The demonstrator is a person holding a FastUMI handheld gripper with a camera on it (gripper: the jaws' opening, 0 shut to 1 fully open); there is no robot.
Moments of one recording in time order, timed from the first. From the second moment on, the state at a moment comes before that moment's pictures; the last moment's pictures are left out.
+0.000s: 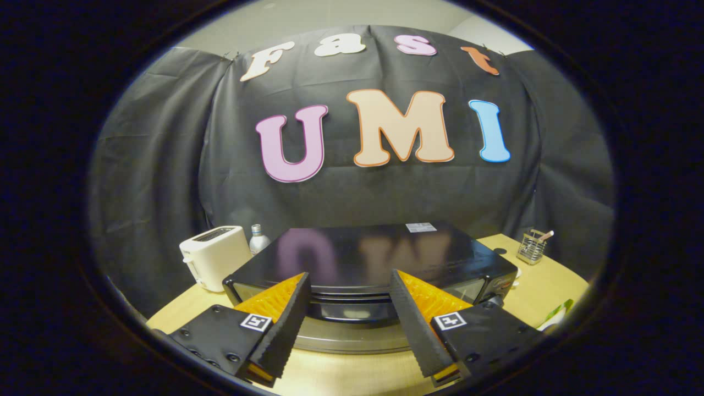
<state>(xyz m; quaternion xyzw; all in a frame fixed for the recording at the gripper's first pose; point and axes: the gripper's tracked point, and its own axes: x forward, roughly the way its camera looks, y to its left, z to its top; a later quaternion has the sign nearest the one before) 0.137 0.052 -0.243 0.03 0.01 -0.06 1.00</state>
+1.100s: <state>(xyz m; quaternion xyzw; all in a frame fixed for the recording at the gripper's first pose) 0.015 0.061 -0.338 0.02 0.22 -0.07 0.97</state>
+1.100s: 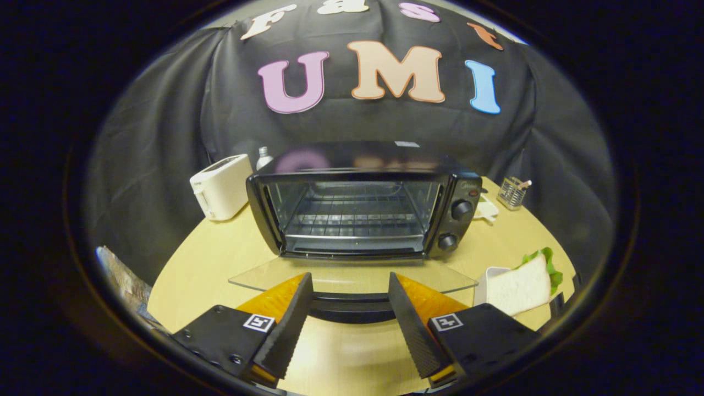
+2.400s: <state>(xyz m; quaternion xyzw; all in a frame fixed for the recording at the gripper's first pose) 0.027 0.038 -0.416 0.04 0.31 -0.06 0.95</state>
